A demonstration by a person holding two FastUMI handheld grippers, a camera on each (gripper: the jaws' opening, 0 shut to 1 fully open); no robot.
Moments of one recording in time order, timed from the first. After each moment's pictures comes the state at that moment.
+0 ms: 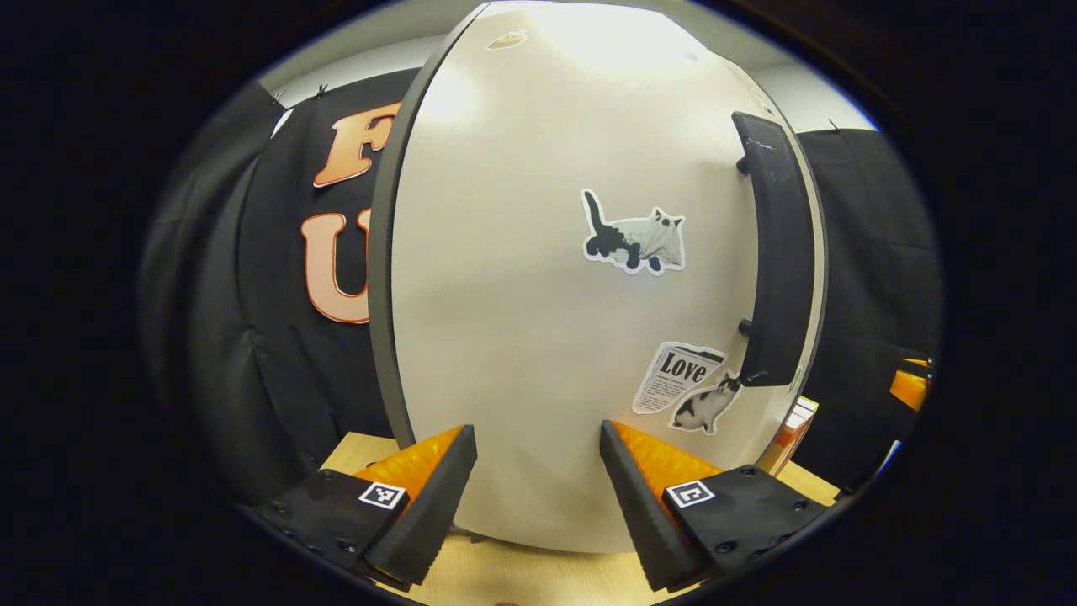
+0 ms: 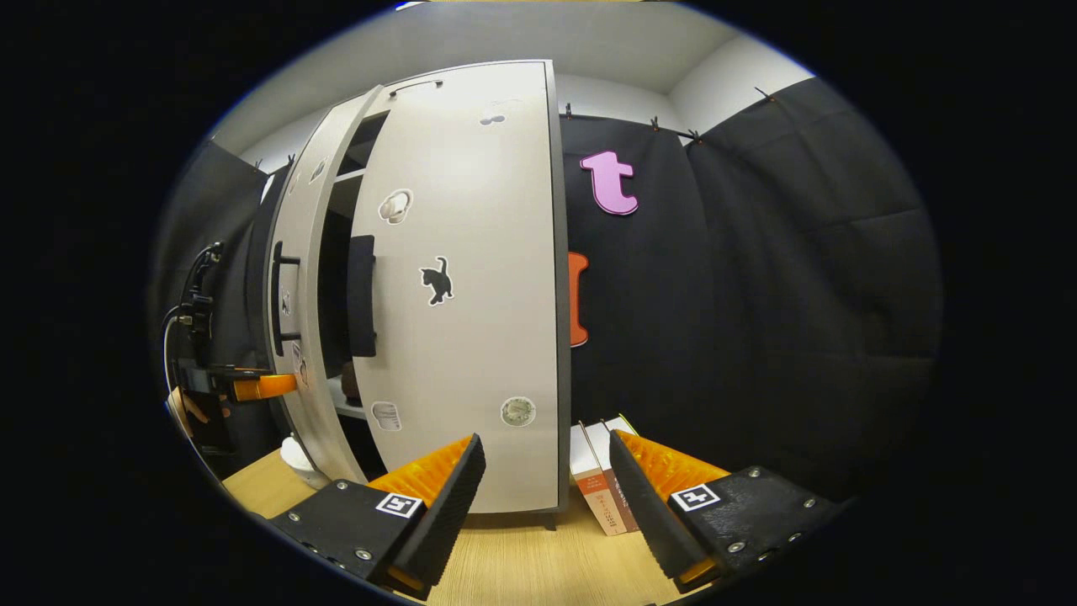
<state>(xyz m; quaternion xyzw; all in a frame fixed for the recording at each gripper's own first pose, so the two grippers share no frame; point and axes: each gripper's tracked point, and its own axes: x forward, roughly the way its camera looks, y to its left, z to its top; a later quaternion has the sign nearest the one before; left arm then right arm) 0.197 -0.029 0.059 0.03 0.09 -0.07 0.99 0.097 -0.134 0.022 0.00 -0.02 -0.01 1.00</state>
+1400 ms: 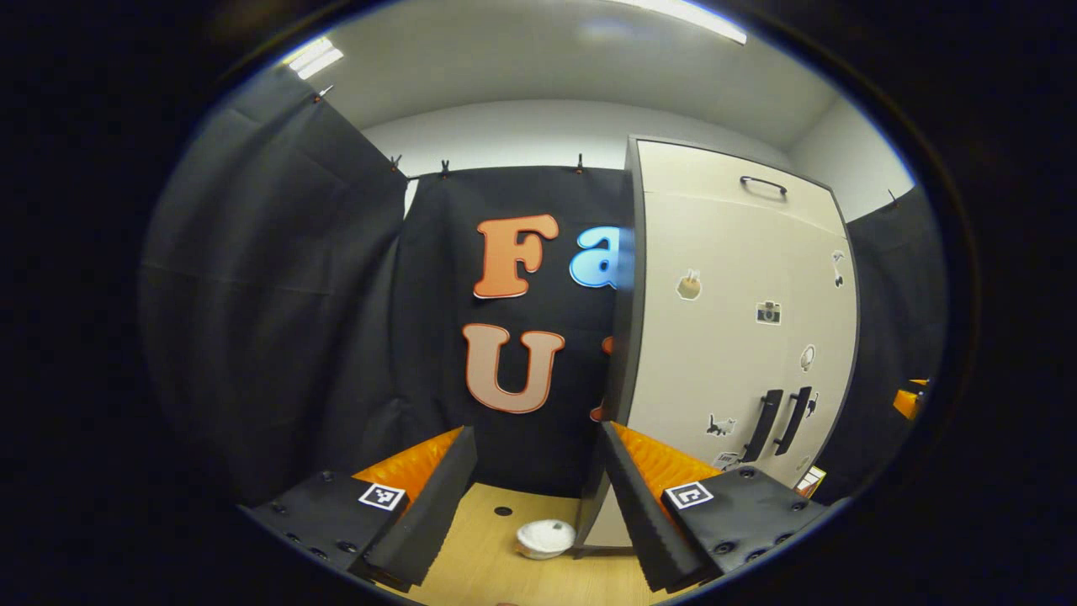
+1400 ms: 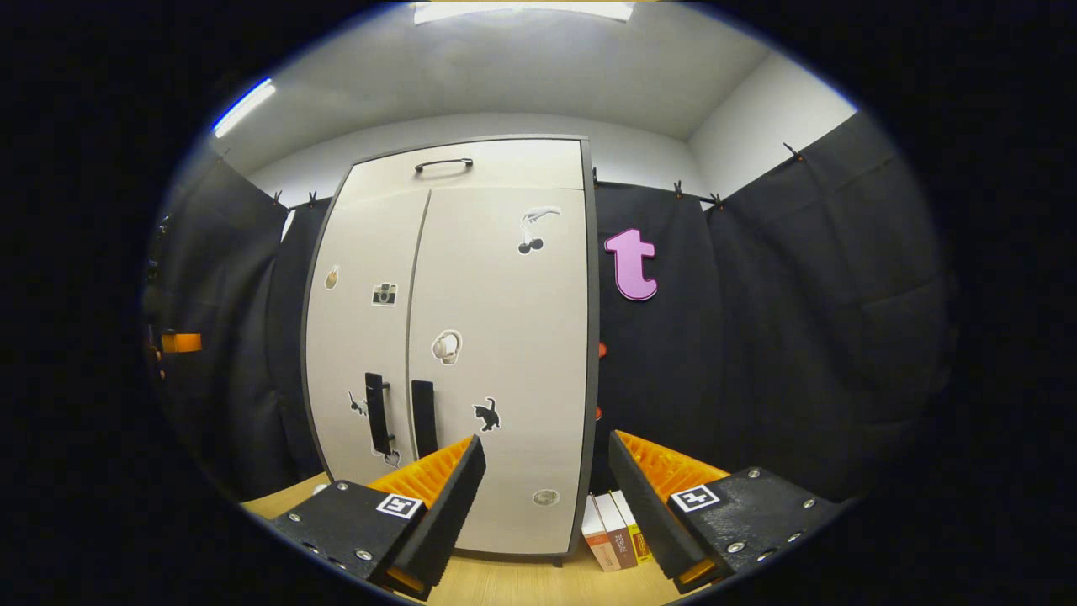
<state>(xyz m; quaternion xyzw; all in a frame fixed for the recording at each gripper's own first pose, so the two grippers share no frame) 0.002 0.172 0.296 0.01 -0.04 0.10 0.99 0.020 -0.098 0.186 -0.03 -0.10 0.02 0.99</state>
